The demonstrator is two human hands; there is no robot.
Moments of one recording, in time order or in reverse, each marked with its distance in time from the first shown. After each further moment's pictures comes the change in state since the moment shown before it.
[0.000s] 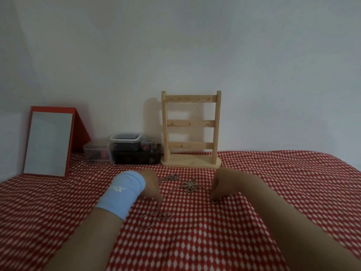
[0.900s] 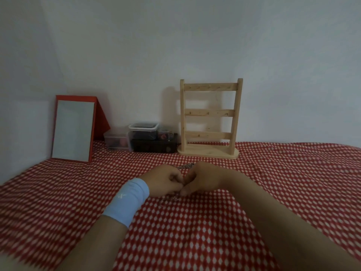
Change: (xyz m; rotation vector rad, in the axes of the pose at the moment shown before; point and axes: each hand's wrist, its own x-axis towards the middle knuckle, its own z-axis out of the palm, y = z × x) left_hand -0.017 -0.026 0.041 -0.520 0.217 0.376; right_hand 0.017 -0.090 0.030 0.248 -0.090 -0.399
